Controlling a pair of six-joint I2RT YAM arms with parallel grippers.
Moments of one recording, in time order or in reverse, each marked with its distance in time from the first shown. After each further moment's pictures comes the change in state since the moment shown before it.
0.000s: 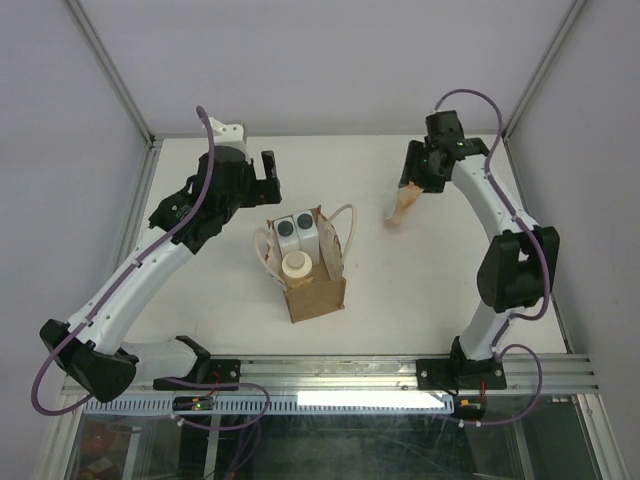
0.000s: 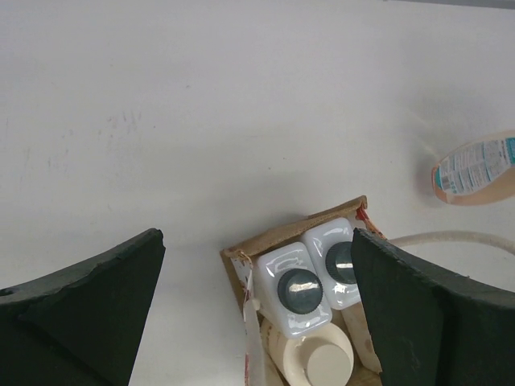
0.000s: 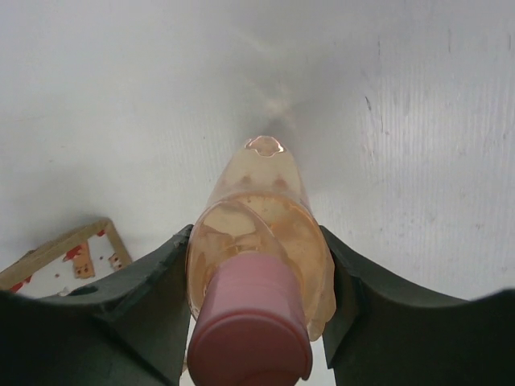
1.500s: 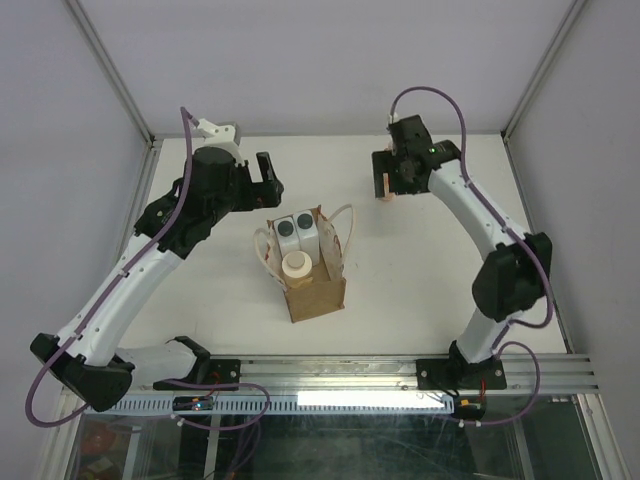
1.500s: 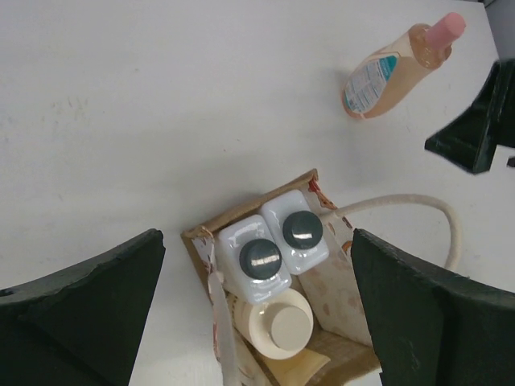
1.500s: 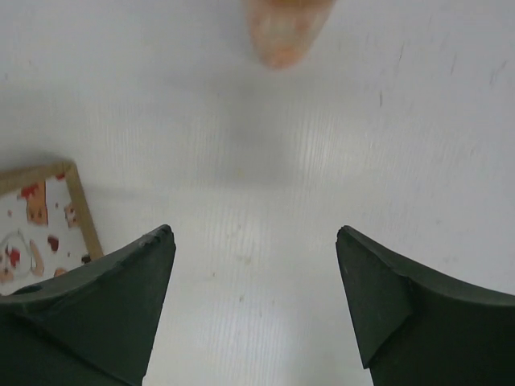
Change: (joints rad) left arm 0.030 -0.015 0.037 -0.039 0.132 -0.026; right arm 0.213 0.115 0.186 -0.074 0.232 -0.216
